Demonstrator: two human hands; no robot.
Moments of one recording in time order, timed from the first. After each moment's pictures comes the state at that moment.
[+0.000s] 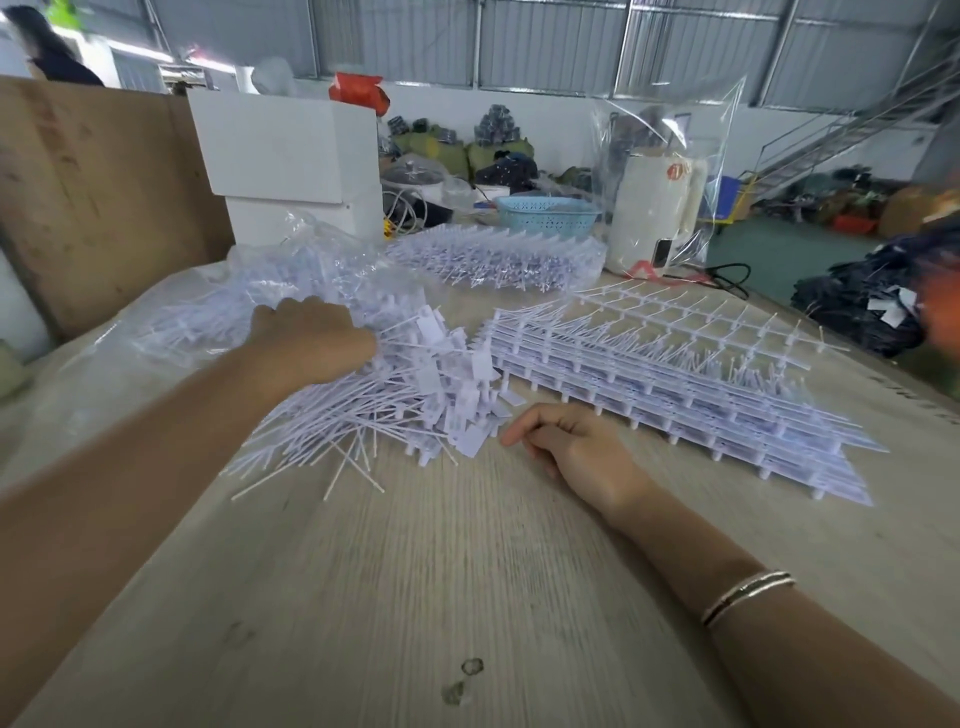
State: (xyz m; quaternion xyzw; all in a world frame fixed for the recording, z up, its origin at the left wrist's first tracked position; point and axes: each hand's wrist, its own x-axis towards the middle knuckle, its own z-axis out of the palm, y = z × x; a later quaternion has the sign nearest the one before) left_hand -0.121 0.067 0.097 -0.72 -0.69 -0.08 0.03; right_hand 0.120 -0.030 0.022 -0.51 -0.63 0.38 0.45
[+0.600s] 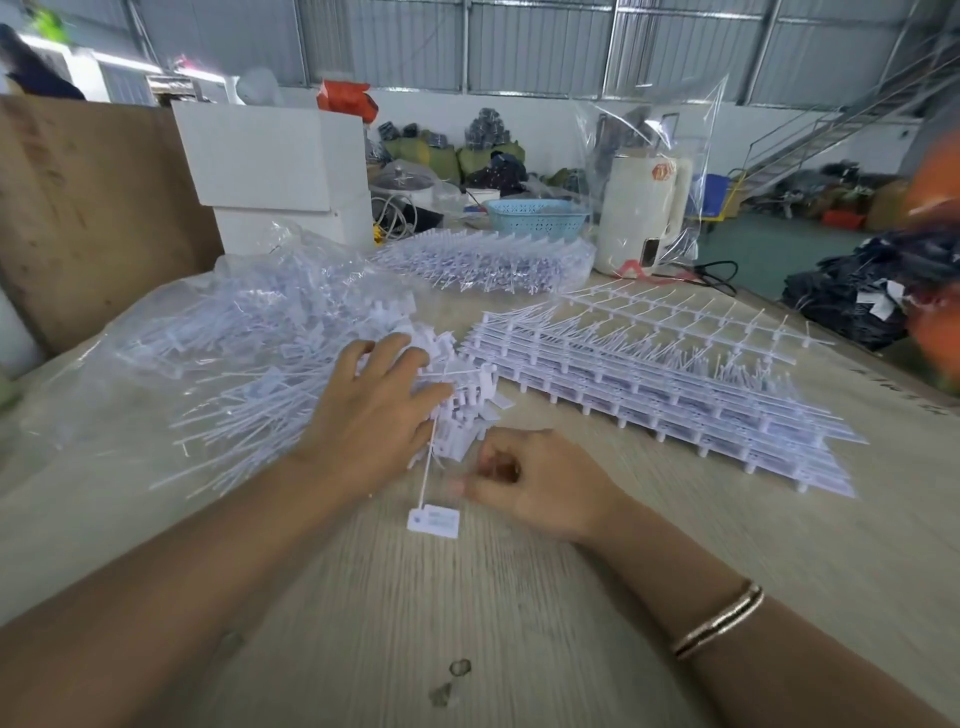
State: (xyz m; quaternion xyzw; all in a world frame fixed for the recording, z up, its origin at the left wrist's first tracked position) left_hand -0.083 0.012 0.045 -0.85 -0.40 -0.17 0.31; right_hand 0.105 -0.046 0.023 -0.57 -0.76 0.17 0.25
